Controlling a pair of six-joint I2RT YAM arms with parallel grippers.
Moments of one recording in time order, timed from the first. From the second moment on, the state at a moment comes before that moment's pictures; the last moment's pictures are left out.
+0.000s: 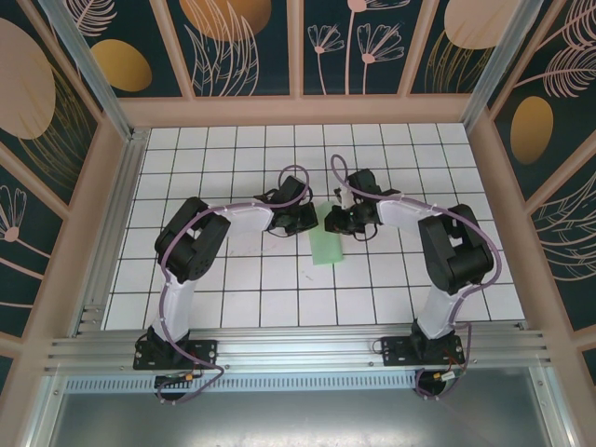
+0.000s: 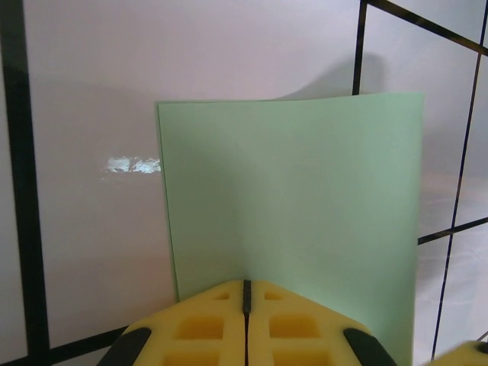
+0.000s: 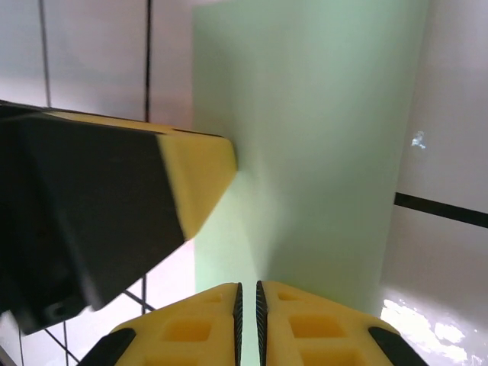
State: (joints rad) left arm -0.68 2.11 1.32 -0.15 0.23 -0.92; right arm 0.42 1.79 1.04 -0.37 -0.48 0.40
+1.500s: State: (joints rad) left arm -0.68 2.12 1.33 -0.15 0.22 -0.90; right arm 0.35 1.71 0.78 -0.27 -0.65 0.45
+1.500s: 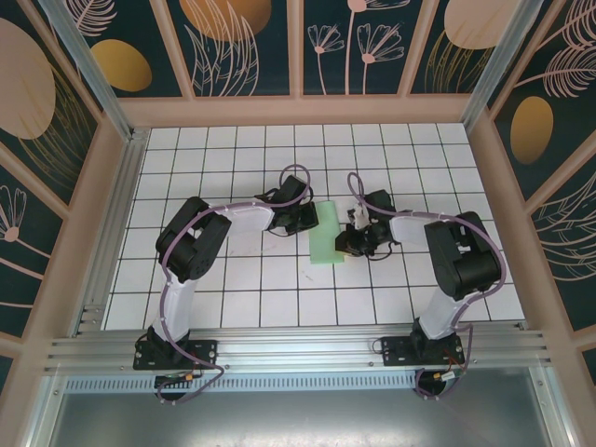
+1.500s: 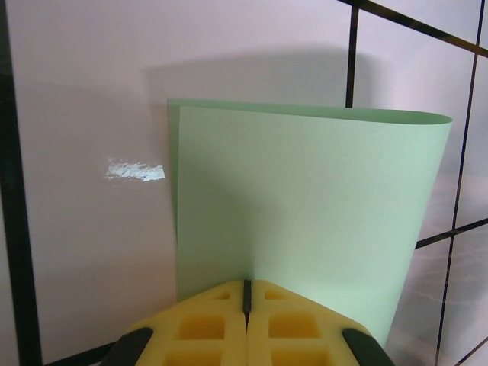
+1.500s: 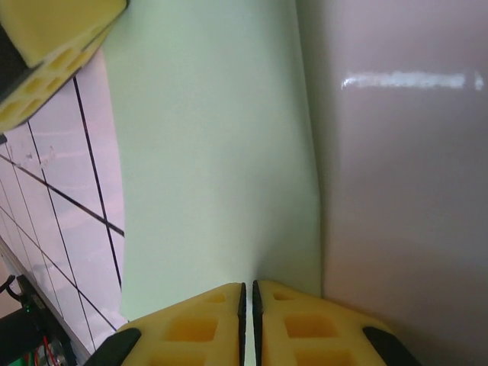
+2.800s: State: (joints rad) left arm -0.68 2.12 1.33 -0.15 0.22 -0.84; right arm 0.30 1.92 1.04 -0.16 -0.51 0.63
